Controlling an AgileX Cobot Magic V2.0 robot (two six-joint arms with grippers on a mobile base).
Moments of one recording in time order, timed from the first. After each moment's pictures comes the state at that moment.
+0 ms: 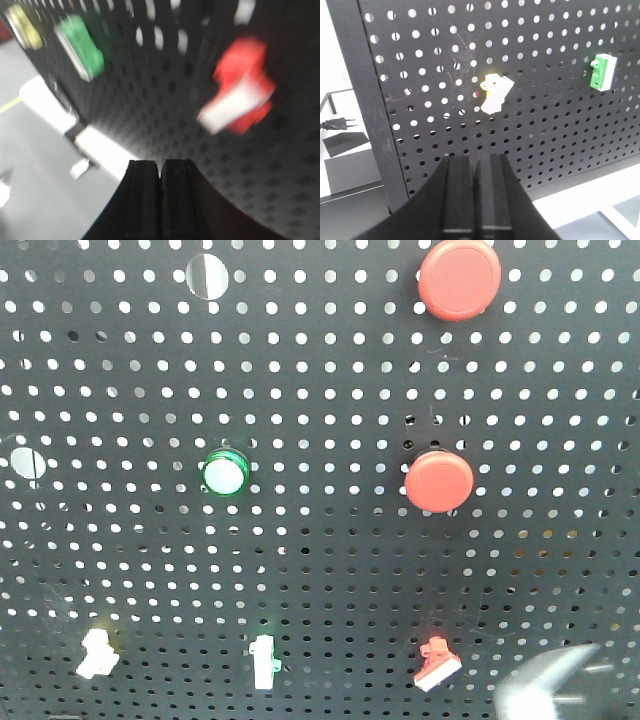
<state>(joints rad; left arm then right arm) -0.36 0.20 -0.29 -0.04 0.27 0.10 0.56 0.95 -0.50 1.68 0.20 -1.52</state>
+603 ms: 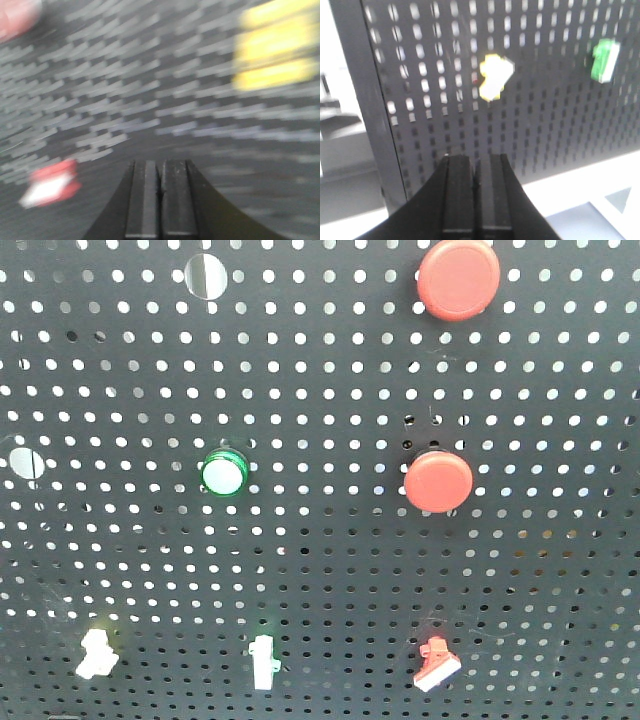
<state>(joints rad) -0.36 0.20 -0.29 -0.04 0.35 0.05 0.56 0.22 -0.33 1.70 -0.39 -1.74</state>
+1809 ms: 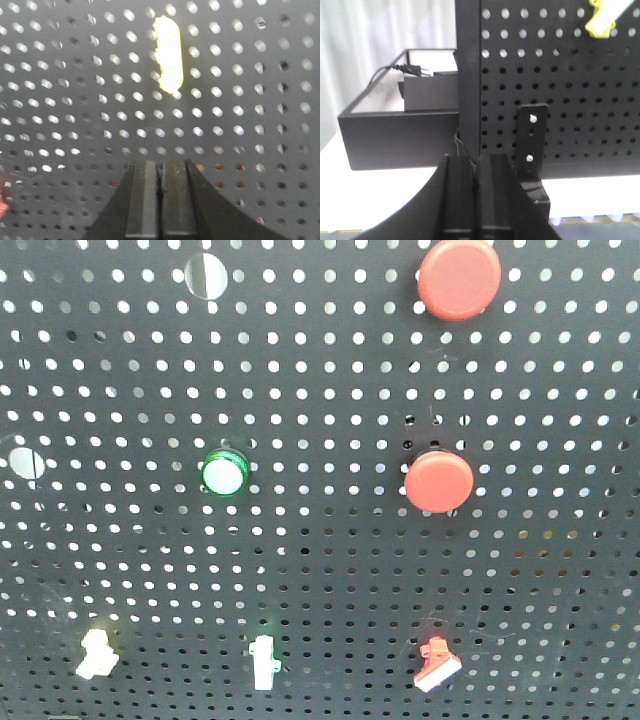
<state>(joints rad) -0.10 -0.01 0.03 -0.02 0.13 0.00 0.56 0.21 -0.33 1.73 -0.45 -1.76</state>
